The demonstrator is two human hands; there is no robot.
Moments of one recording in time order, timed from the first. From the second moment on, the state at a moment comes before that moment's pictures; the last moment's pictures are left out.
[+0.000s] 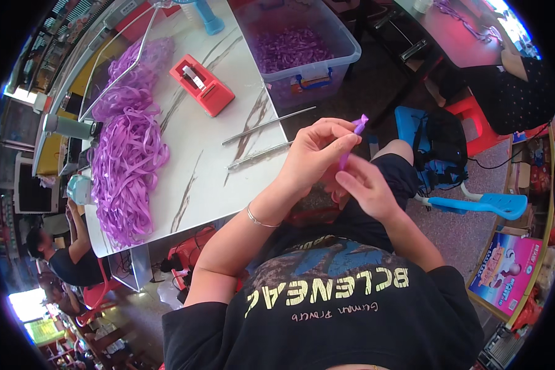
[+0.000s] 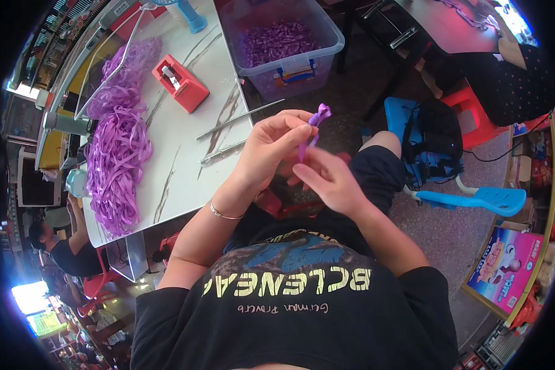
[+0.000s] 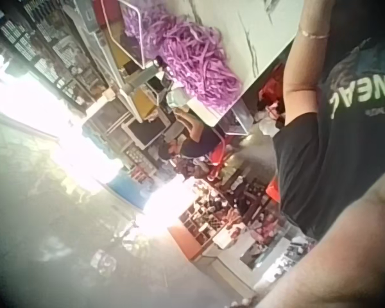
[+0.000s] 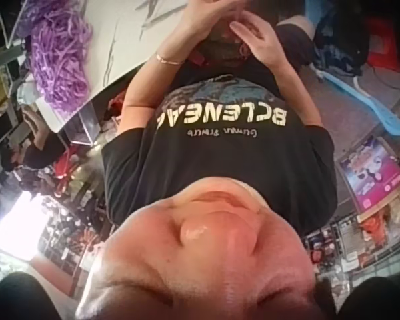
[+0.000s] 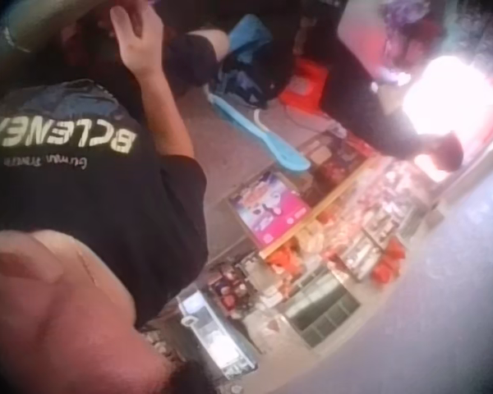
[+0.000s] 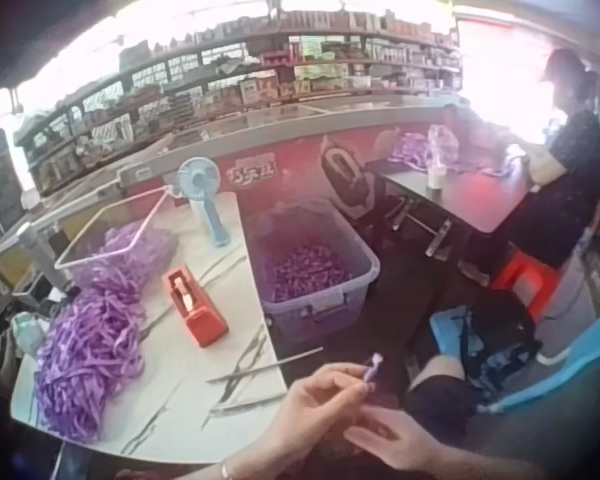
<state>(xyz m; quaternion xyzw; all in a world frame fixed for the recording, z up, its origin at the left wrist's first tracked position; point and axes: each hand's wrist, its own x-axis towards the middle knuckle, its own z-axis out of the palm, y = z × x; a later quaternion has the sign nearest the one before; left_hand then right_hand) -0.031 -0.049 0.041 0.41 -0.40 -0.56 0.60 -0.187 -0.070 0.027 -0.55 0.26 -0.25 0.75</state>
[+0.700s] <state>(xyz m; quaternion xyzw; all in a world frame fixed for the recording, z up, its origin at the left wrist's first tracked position) 0.028 -0.004 0.040 0.34 -0.22 -0.58 0.70 -0.266 -0.070 -0.023 -0.89 0.34 -0.26 0.19</state>
